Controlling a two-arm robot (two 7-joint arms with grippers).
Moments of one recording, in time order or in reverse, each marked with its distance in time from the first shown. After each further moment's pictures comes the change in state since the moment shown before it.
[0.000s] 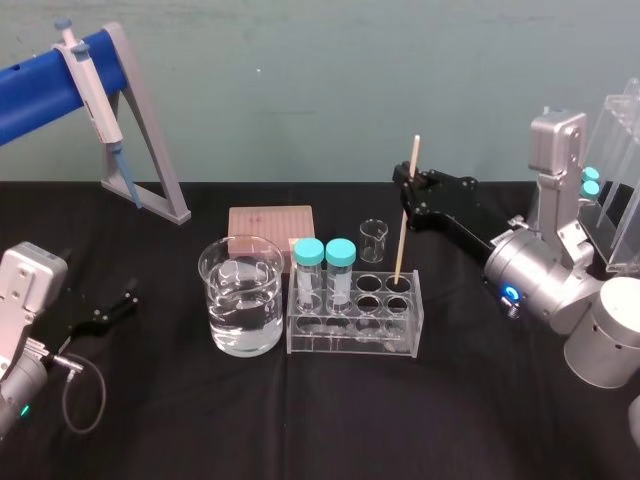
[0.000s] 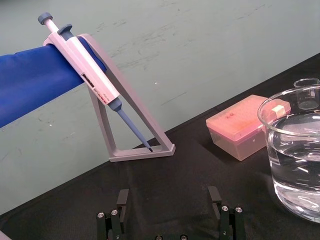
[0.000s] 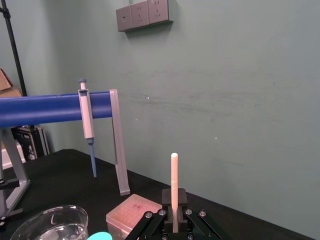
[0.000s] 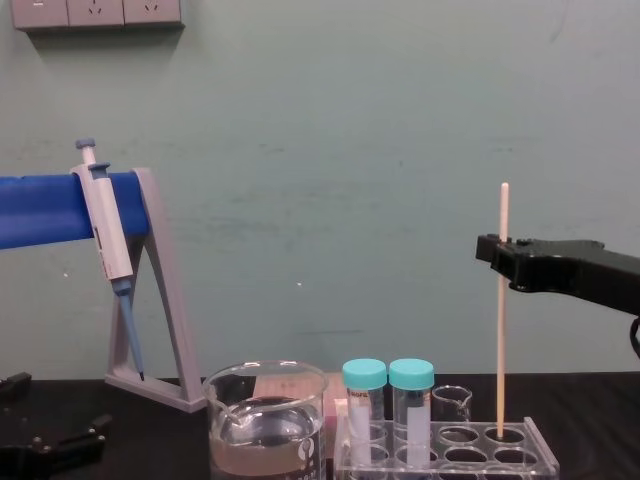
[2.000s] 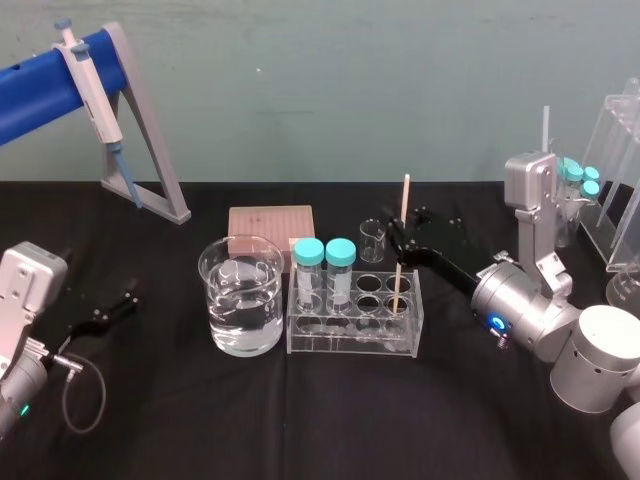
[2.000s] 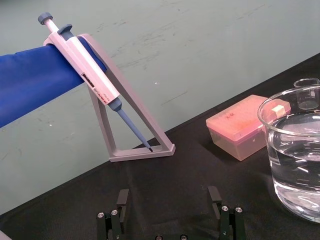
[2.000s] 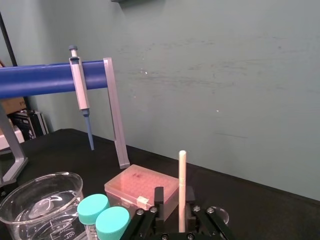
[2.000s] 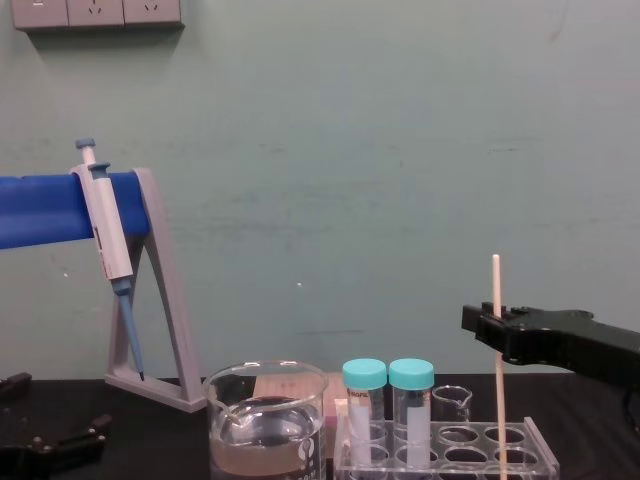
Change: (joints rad) left arm 0.000 0.000 0.000 0.000 0.000 0.000 0.000; right arm 0.002 -0.029 -0.021 0.118 -0.017 -0.025 0.016
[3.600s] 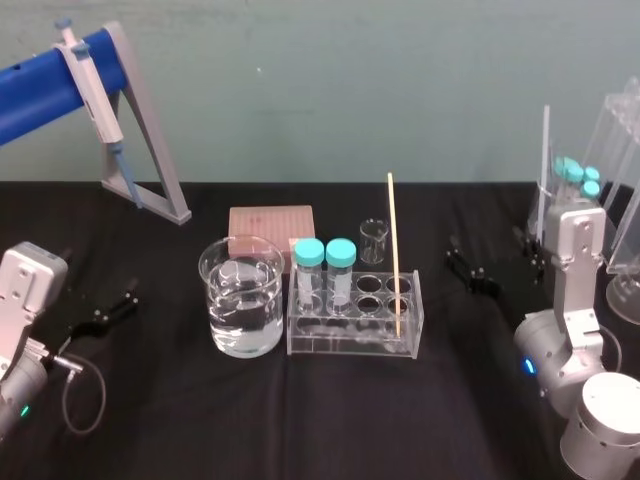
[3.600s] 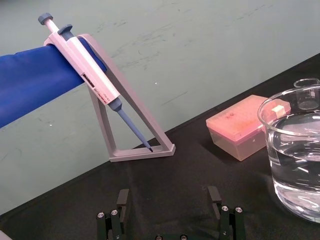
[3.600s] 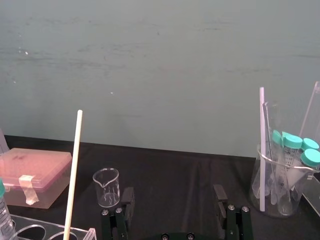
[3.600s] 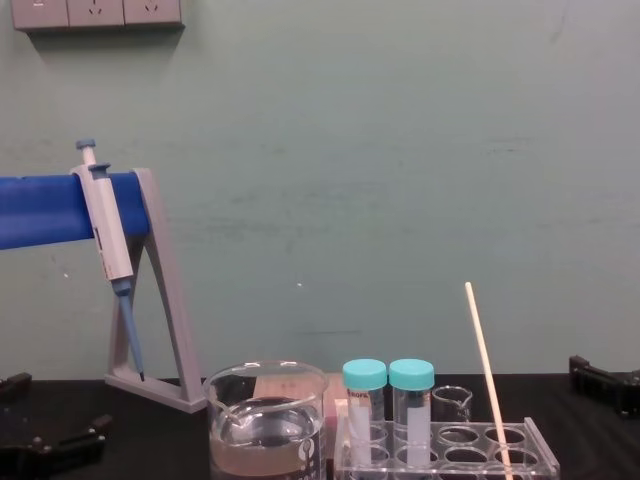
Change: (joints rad) left arm 0.000 0.000 0.000 0.000 0.000 0.000 0.000; right arm -0.201 -0.070 0.129 -0.135 -0.224 0.007 -0.428
